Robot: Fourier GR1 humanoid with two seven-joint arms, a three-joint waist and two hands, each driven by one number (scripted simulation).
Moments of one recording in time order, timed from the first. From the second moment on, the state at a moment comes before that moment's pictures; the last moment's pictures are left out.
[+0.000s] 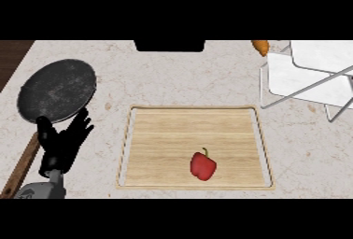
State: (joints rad) left arm -0.06 0.24 0.01 -1.35 0.19 0.04 0.26; right arm -1.18 -0.76 -0.30 -0.70 0.40 0.06 0.25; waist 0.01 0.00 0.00
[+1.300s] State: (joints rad) left arm -0.05 0.23 0.03 -1.37 0.18 0.03 0.27; right arm -1.11 -1.11 -0.69 -0.53 0.16 -0.07 0.25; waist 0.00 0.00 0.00
